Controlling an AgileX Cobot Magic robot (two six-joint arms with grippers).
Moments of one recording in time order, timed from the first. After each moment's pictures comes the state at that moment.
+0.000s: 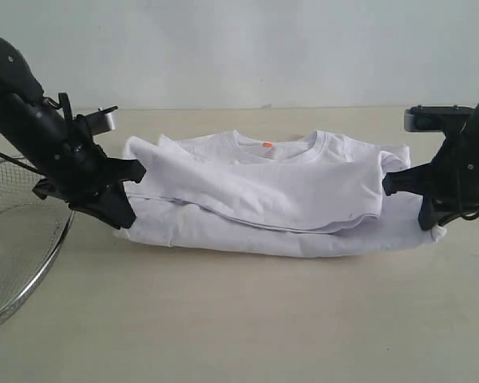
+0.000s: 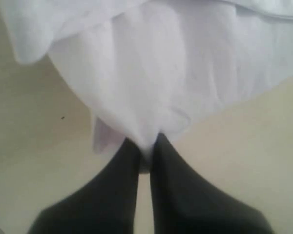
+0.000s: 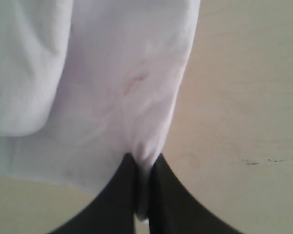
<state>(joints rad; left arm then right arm) -0.15 1.98 -1.30 -0.53 0.97 0.40 -0.06 1.82 -1.12 0.11 0.77 -0.05</state>
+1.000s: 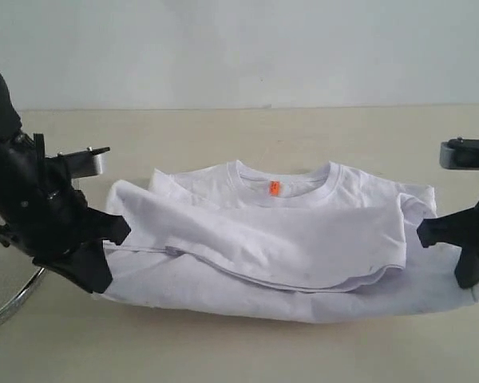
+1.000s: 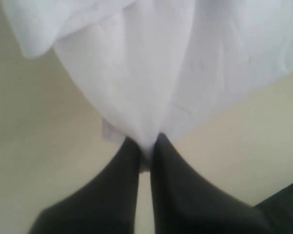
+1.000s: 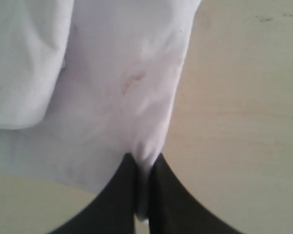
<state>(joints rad) -0.24 1.74 -1.00 -0.44 1.00 0.29 -0.06 1.51 -0.81 0.13 0.83 -0.05</state>
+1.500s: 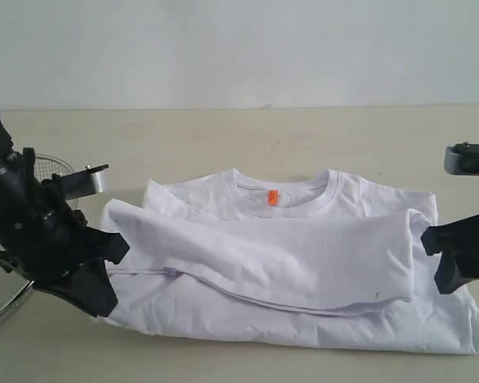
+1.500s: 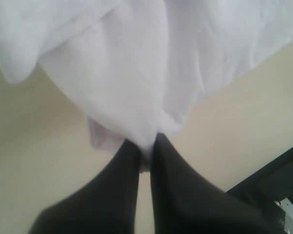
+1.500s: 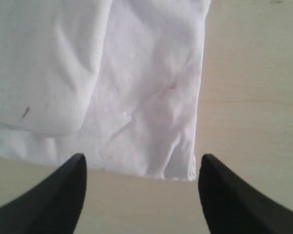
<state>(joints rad) -0.24 1.71 -0.91 -0.55 0.99 0.38 -0.06 1.46 -0.77 0.16 0.82 -0.08</state>
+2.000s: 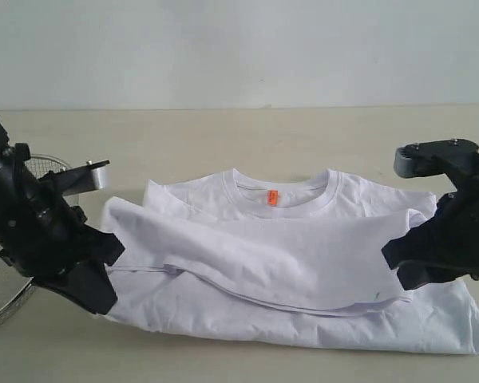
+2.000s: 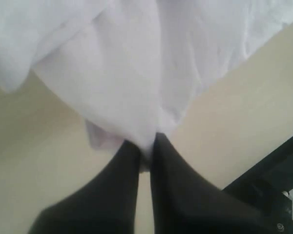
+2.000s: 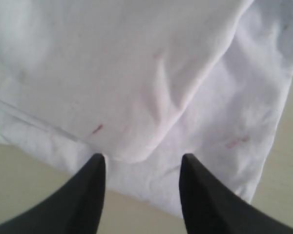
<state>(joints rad) -0.24 1.69 -0.92 -0.55 1.01 0.44 0.08 1.46 -0.74 0.25 0.69 -0.25</state>
